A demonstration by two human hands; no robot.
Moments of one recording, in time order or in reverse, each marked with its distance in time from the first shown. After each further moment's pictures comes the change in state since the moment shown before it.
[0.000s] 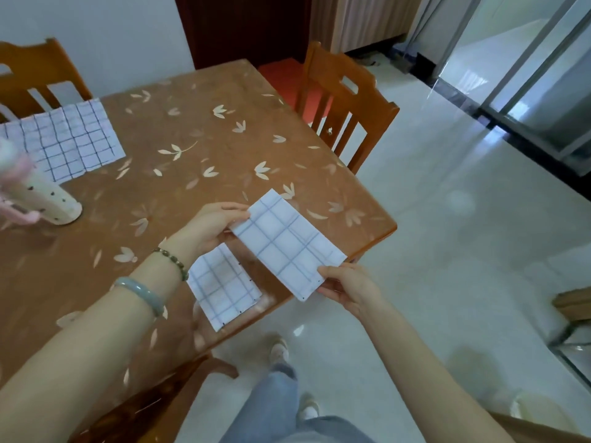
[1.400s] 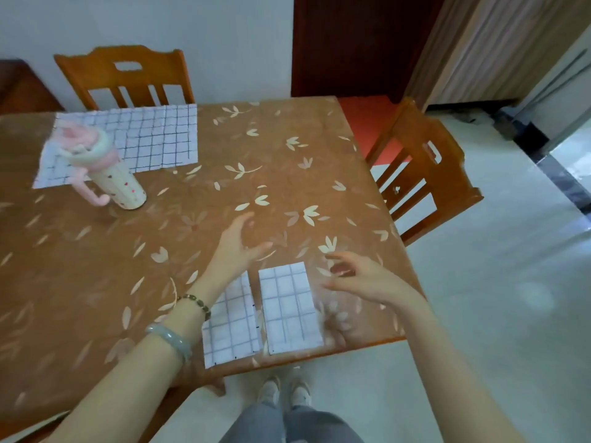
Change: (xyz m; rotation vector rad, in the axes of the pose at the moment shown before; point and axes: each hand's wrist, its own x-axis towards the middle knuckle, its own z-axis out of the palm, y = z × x) left_hand 0.030 -0.010 -0.010 0.306 0.394 0.350; right_hand 0.059 -0.155 0.057 -1.309 -0.539 -0.358
